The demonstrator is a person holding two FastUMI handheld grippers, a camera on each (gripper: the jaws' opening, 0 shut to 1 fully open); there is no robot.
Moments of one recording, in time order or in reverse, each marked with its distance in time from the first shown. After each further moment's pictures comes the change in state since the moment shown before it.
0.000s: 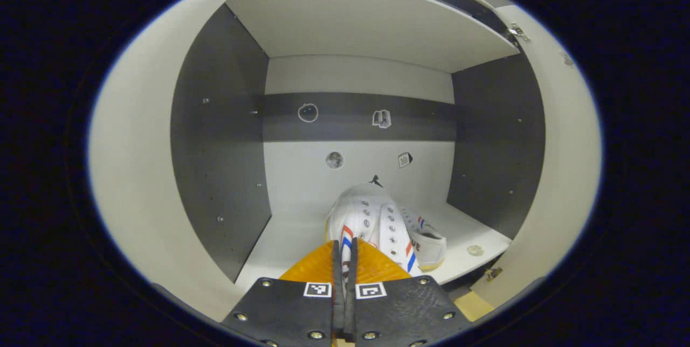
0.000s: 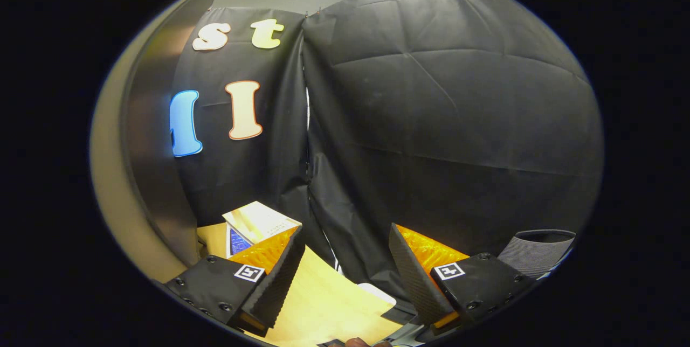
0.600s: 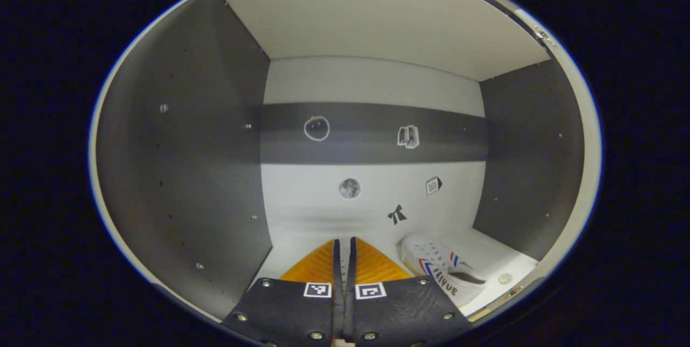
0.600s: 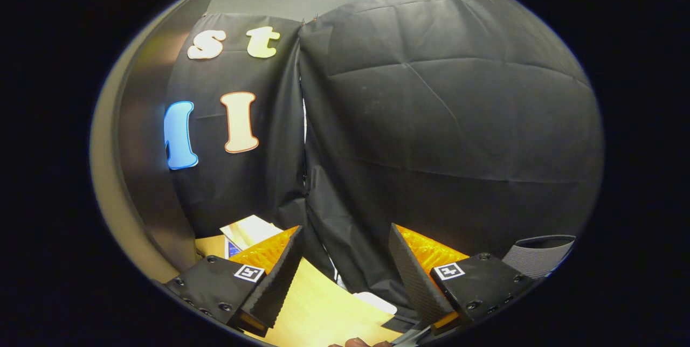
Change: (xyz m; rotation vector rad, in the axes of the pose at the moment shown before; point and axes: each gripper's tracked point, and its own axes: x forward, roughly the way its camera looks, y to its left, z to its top) left arm -0.019 0.006 0.087 0.008 -0.098 0.035; right arm 0.011 0.006 0.028 0.026 -0.045 0.012
